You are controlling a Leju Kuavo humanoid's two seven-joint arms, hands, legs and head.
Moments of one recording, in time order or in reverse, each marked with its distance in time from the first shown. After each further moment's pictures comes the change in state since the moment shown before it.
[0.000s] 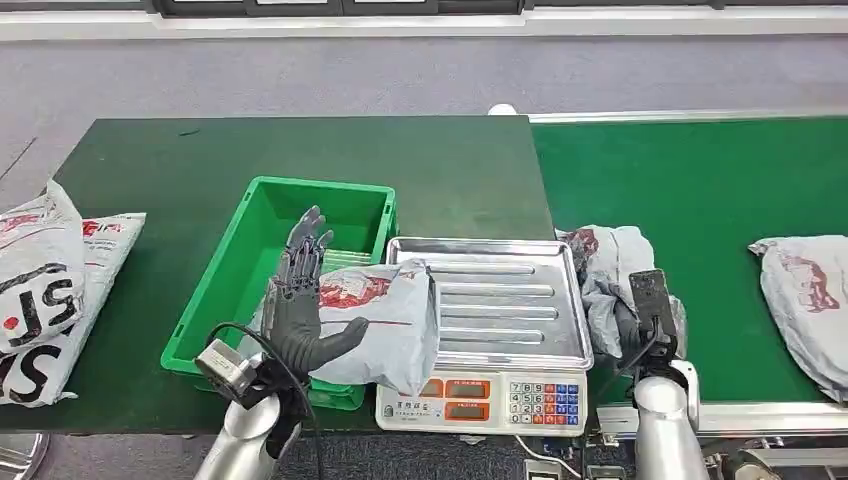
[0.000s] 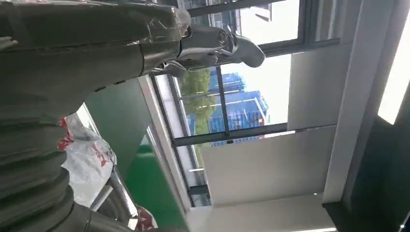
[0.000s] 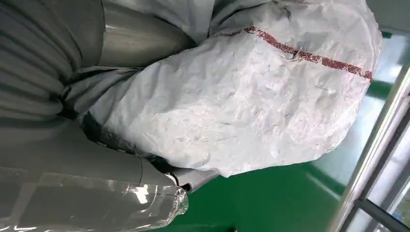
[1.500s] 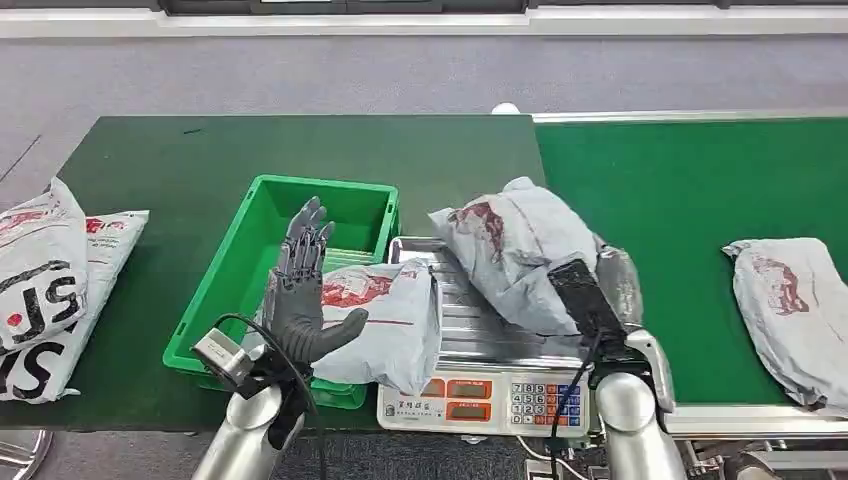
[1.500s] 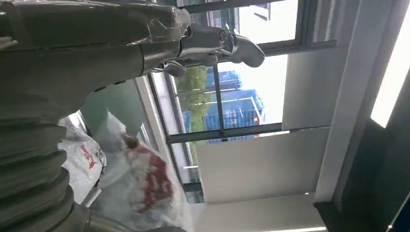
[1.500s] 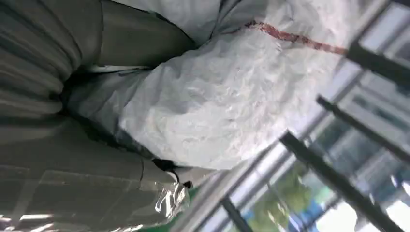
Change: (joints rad) left arm -0.034 -0.008 0.000 0.022 0.020 -0.039 -0.009; right arm 0.117 0.055 0.309 -0.511 0.152 0.105 0.048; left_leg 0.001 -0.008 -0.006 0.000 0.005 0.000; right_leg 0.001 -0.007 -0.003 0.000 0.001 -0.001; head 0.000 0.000
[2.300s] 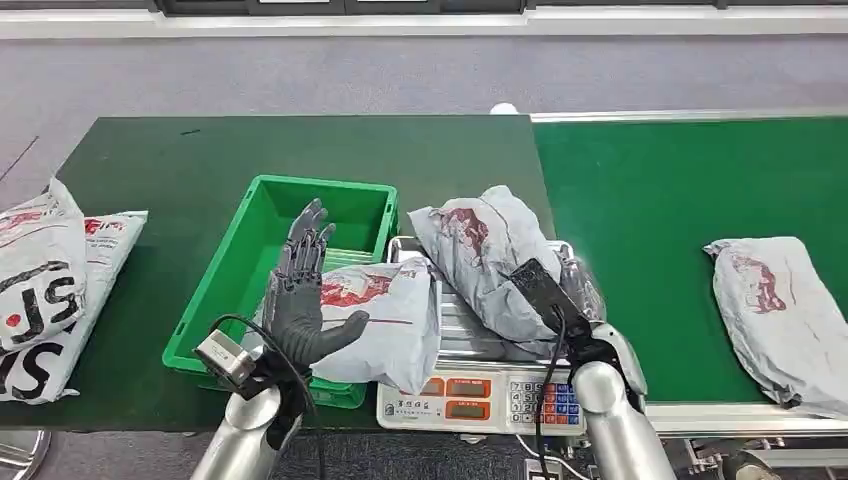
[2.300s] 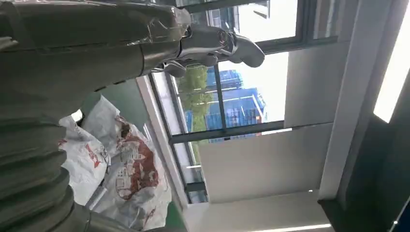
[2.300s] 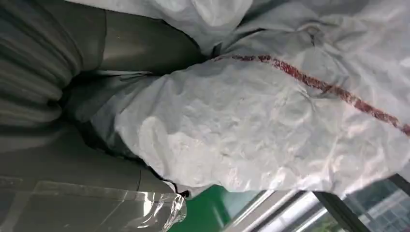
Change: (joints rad) left arm 0.002 0.010 0.000 0.002 0.000 -0.001 0.002; right arm -0.098 -0.037 0.086 0.297 0.019 0.080 0.066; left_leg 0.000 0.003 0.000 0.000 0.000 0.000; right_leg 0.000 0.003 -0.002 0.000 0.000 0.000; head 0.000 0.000
